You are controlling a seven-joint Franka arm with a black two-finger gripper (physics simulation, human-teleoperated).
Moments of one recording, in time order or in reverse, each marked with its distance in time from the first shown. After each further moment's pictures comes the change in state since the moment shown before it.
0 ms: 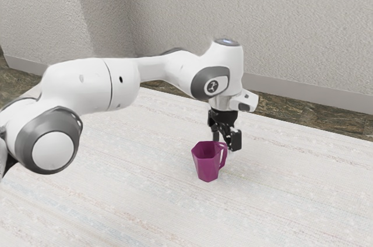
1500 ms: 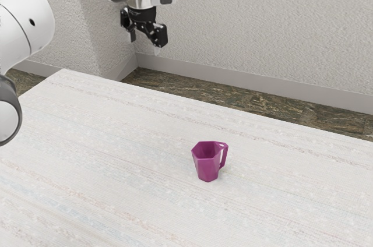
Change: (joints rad) arm 0.209 -0.327 0.086 0.116 0.178 -0.192 -0.186
